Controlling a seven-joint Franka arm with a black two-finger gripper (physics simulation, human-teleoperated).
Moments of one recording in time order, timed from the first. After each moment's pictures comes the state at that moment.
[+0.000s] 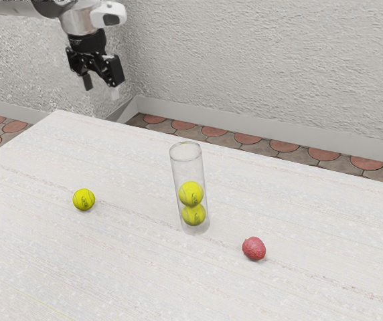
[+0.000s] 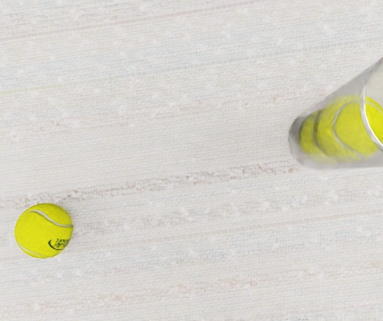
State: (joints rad) arm -0.52 0.13 0.58 -1.38 -0.03 1.54 0.19
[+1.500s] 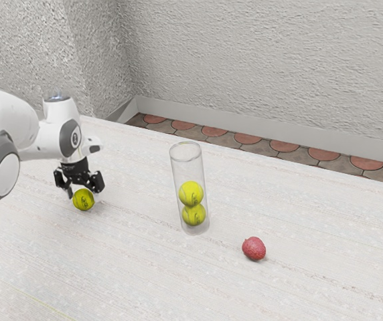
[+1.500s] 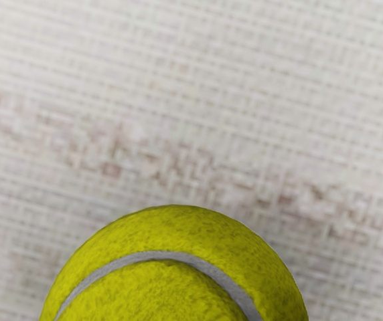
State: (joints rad) arm -0.12 0.56 0.50 -1.81 -0.29 2.21 0.25
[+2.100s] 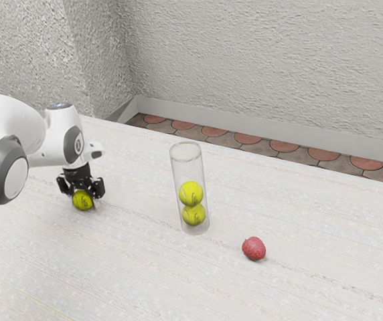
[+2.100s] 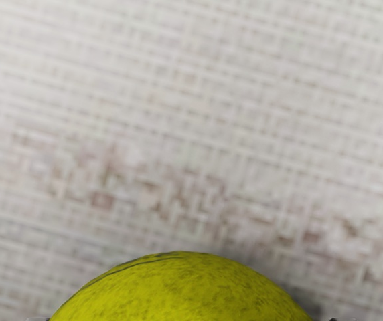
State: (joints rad) arm -0.11 0.61 0.50 -1.80 -0.34 2.25 0.28
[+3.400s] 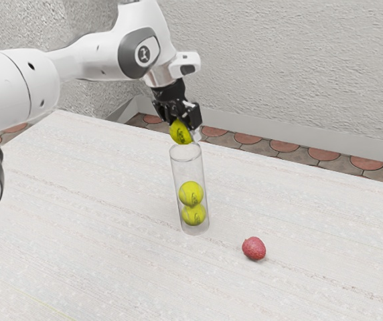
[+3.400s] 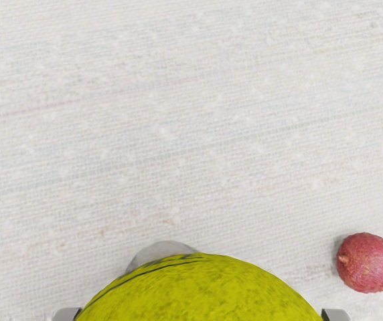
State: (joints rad) arm -0.42 0.38 0.35 -1.40 -0.30 1.87 0.22
